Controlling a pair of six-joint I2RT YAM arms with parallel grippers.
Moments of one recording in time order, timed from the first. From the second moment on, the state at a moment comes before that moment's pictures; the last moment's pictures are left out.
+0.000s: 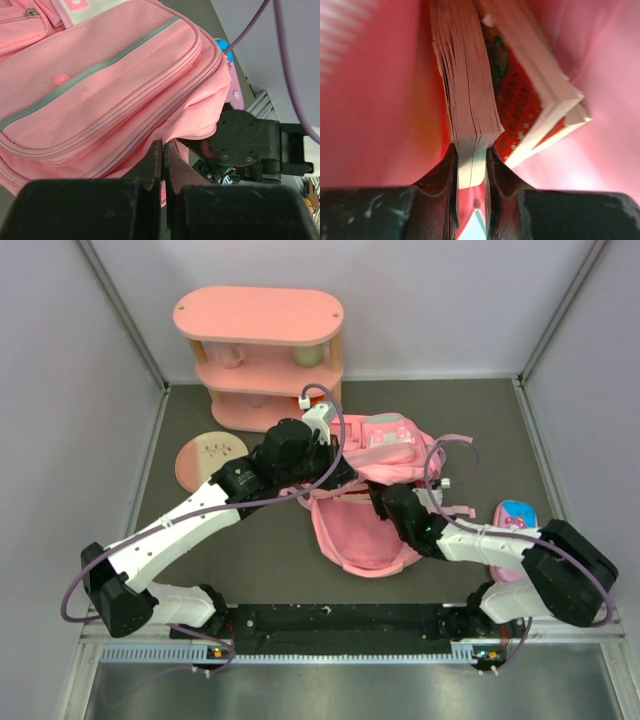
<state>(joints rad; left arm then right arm) -0.83 1.29 1.27 -0.41 0.12 -0.61 0.82 1.31 0.53 0.26 0.57 1.78</state>
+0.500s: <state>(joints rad) -0.84 1.27 1.24 -0.40 0.12 -0.61 0.86 1.37 0.49 0.38 0.65 1.81</state>
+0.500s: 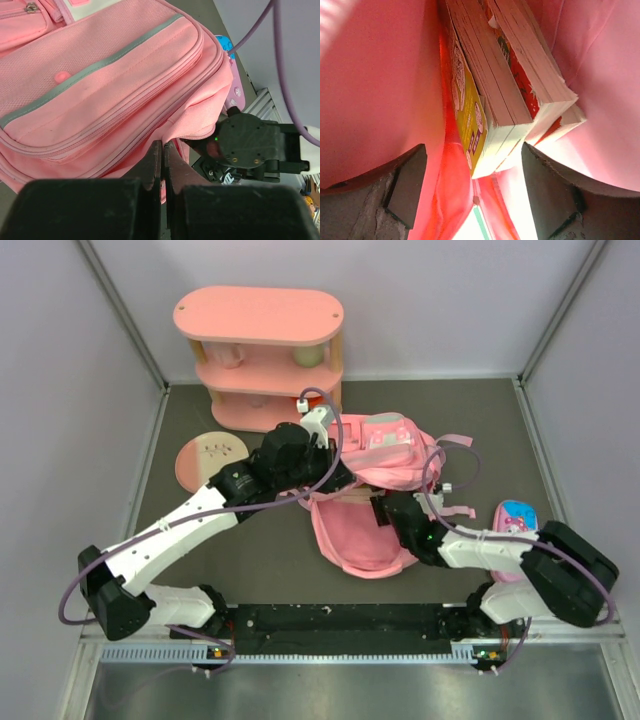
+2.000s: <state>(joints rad) -0.85 1.06 0.95 -0.44 0.20 -0.58 0.86 0.13 0.44 -0.44 0.29 1.00</state>
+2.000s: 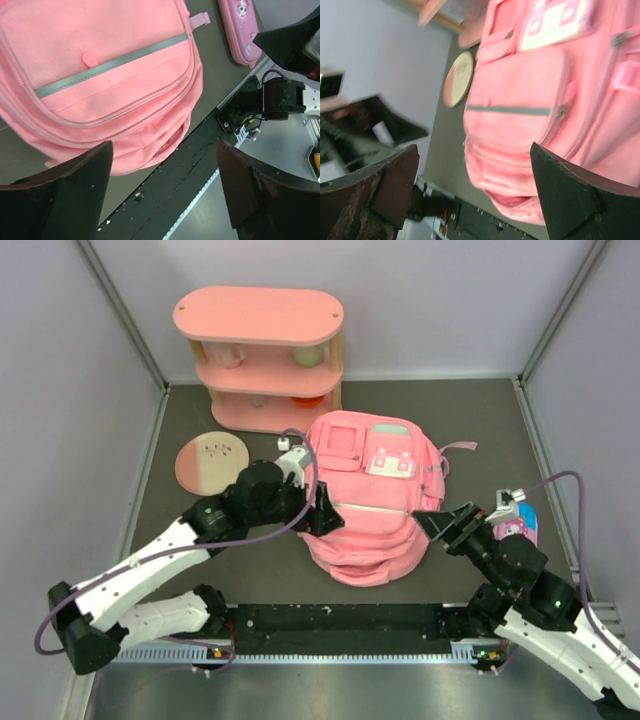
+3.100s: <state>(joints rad) -0.46 1.30 0.82 -0.22 0.33 -0.50 0.58 0.50 0.32 -0.57 0.26 1.19</state>
